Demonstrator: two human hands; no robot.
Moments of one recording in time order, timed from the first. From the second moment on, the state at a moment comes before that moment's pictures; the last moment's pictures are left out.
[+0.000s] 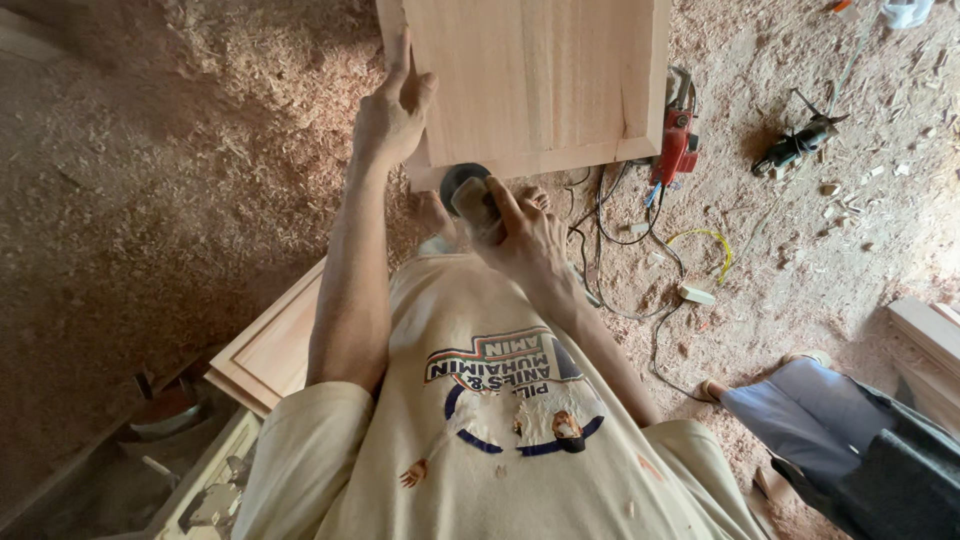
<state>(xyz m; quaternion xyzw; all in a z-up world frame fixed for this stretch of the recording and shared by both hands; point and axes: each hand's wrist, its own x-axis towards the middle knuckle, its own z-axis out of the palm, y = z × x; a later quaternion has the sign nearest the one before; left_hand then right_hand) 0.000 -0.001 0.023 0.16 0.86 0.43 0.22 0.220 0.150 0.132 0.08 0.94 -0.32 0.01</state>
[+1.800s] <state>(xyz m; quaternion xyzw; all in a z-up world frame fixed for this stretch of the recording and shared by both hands) 0.178 0.355 -0.026 -0.24 0.40 0.83 0.29 0.423 0.555 0.131 0.57 0.73 -0.32 -0.21</state>
